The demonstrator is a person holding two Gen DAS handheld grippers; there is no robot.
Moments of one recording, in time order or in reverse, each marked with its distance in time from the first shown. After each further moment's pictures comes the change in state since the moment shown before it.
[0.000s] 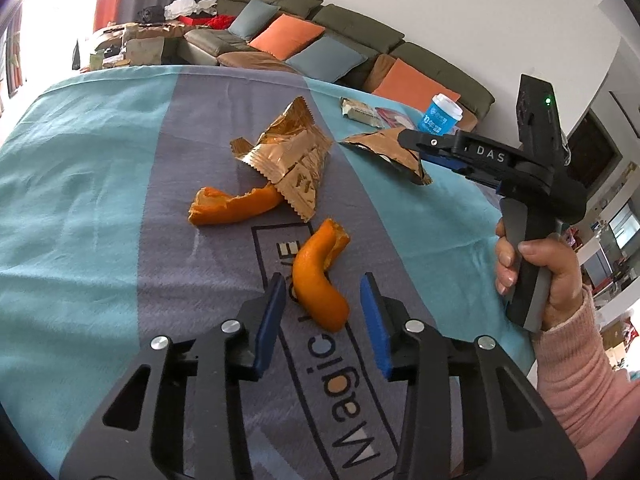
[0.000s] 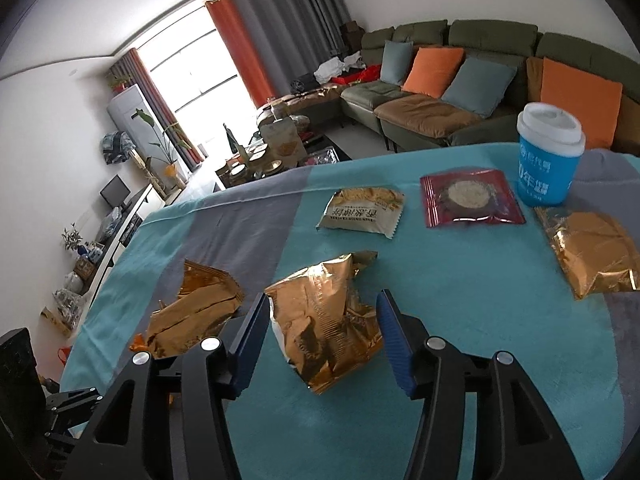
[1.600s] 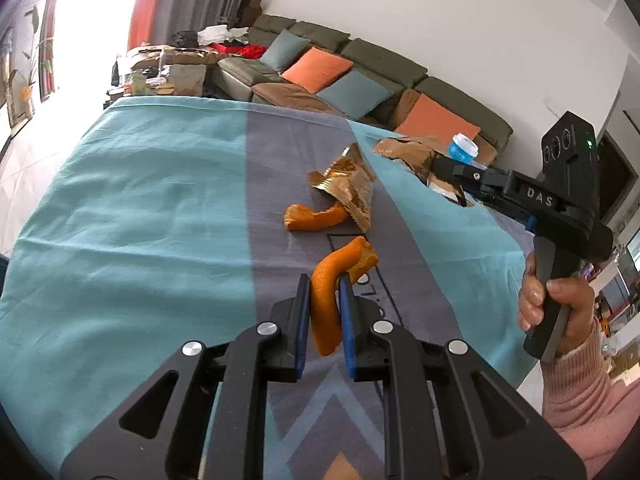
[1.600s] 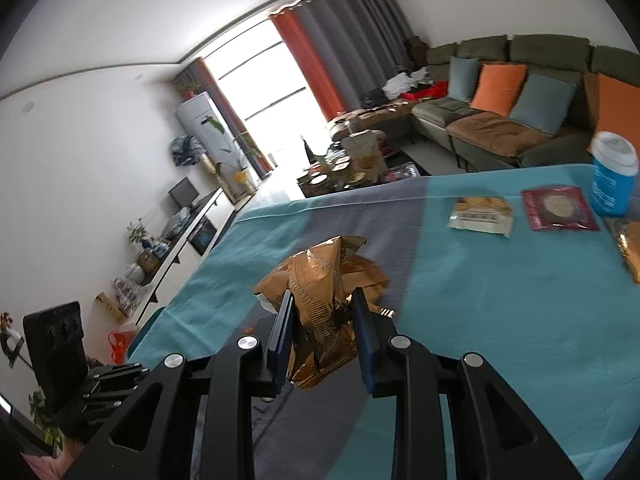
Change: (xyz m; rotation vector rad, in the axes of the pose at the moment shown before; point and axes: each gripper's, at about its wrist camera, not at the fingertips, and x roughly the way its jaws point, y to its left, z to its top) left arm -0.080 0.029 -0.024 -0.035 -0.136 0.101; right arm -0.038 0.067 -0.021 -0.080 -0.060 0.260
